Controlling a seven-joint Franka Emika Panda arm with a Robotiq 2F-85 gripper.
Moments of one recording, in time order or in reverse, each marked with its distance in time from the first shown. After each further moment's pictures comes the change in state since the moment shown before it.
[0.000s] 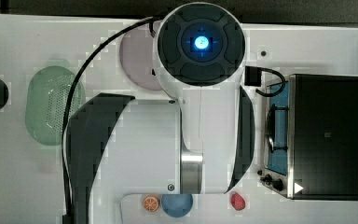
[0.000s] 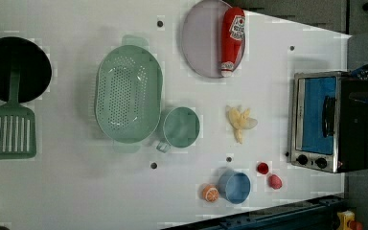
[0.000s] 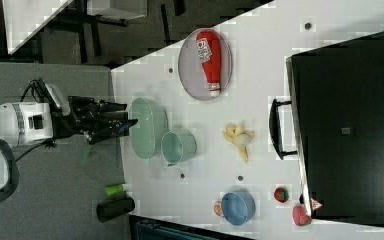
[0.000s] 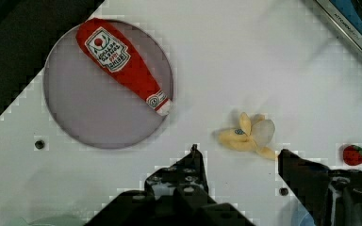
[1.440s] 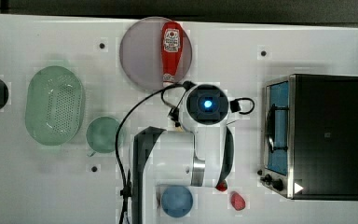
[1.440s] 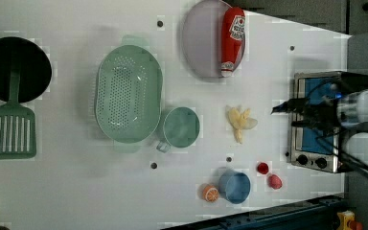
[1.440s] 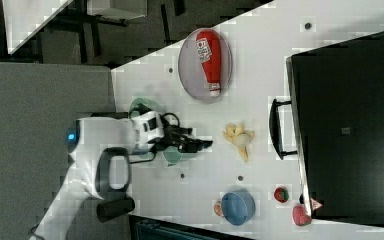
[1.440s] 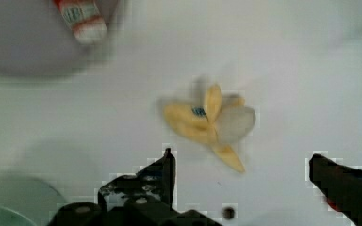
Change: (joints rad) arm 0.008 0.064 -0.067 -0.528 0.010 0.448 -0.451
